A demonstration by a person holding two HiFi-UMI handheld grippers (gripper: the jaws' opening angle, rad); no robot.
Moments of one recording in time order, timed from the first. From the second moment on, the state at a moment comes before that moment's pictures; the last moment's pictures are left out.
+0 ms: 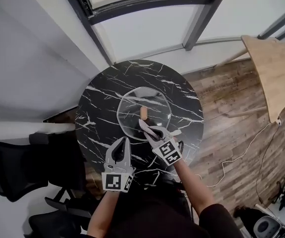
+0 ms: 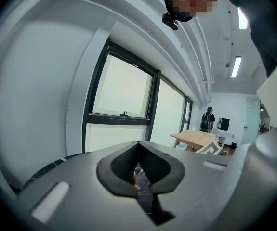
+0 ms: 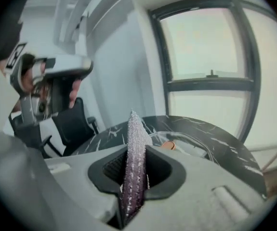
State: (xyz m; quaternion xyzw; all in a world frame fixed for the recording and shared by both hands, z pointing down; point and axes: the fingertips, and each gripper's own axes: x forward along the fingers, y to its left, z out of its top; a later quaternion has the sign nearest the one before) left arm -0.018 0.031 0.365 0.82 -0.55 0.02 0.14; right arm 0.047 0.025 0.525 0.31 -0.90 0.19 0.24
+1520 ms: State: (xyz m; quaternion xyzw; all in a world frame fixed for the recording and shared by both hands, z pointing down) left arm 0.031 0.099 0.266 0.80 -0.60 -0.03 0.09; right arm 0.117 0.079 0.281 0.44 -0.89 0.09 0.01
